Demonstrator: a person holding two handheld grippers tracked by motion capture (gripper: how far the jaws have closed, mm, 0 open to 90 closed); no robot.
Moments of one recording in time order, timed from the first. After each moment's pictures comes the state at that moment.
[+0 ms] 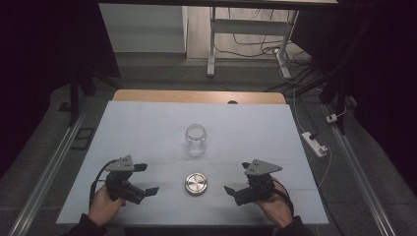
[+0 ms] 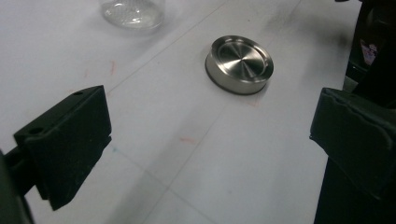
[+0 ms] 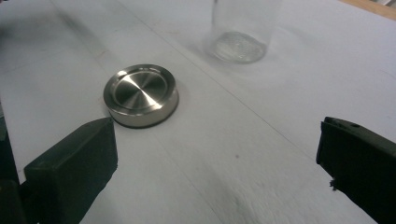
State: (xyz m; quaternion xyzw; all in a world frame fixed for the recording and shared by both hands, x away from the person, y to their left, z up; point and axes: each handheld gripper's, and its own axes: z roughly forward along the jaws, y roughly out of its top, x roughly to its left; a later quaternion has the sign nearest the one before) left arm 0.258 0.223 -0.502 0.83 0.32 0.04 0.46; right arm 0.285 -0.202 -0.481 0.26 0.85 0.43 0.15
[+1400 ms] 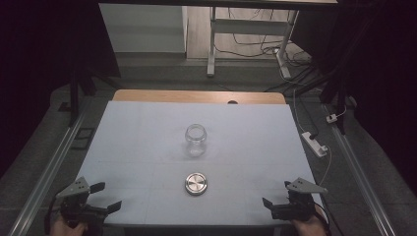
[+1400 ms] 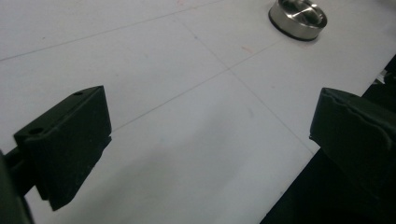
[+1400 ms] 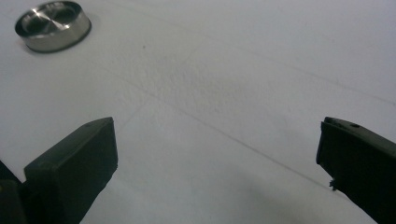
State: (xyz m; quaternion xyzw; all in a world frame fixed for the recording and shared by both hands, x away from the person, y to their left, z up) left arm 0.185 0.305 -0.523 0.78 0.45 0.09 0.44; right arm 0.242 -0.302 -0.496 0.41 0.81 0.38 0.19
